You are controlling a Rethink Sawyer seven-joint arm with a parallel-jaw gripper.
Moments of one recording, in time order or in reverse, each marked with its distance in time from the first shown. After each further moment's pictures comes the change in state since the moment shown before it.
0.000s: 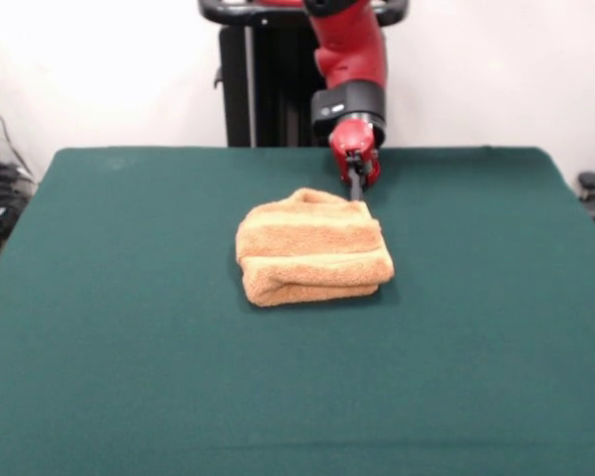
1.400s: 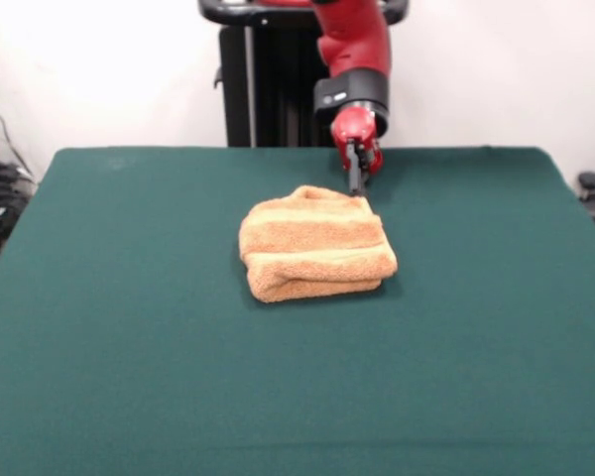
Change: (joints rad) arm 0.002 -0.044 0.007 0.040 -0.010 0.003 0.000
